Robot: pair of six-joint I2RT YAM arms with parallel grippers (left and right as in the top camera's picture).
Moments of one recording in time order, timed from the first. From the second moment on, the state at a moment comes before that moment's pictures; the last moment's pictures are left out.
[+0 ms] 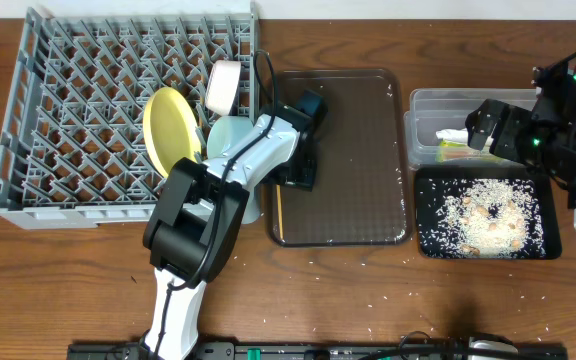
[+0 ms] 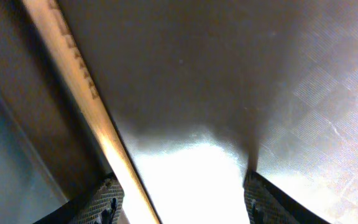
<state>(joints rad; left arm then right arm) -0.53 2.15 1.55 -0.97 0.02 -0.34 -0.12 1.32 1.49 -1.09 -0.19 0.23</state>
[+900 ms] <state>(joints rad) -0.54 2.11 1.48 -0.87 0.01 -0.30 -0.12 1.32 1.49 -1.09 -0.19 0.23</state>
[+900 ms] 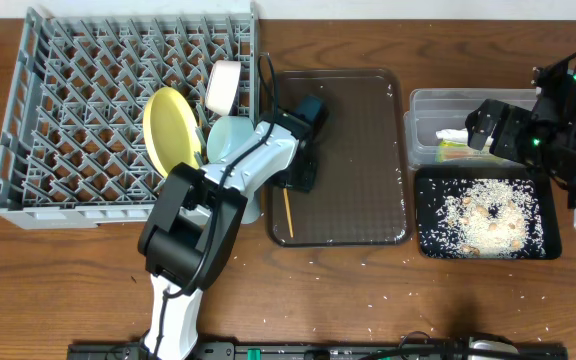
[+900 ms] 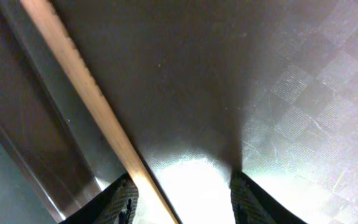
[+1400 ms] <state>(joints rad) -0.54 2.11 1.48 -0.85 0.00 -0.30 -0.12 1.32 1.49 -1.09 -0.19 0.23</state>
